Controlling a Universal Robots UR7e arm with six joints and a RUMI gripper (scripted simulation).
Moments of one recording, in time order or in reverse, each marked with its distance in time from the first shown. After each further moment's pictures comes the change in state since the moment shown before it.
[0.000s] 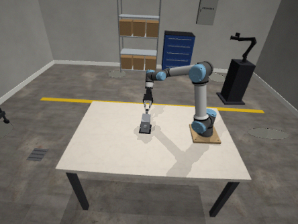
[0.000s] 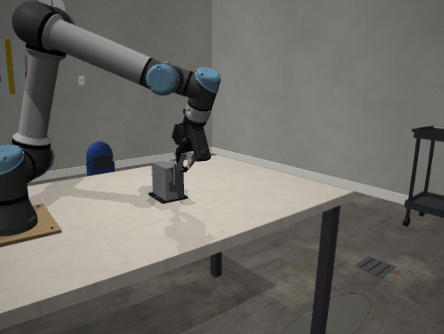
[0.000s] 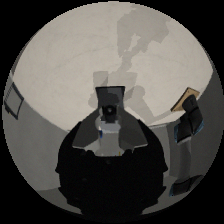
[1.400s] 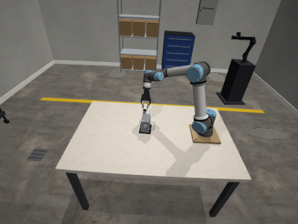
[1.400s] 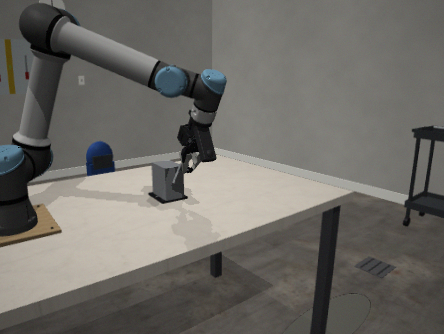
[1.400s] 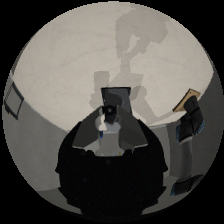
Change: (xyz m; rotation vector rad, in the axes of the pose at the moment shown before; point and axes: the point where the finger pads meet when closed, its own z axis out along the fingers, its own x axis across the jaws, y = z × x) arm -0.020 -0.003 0.004 0.000 0.000 -0.001
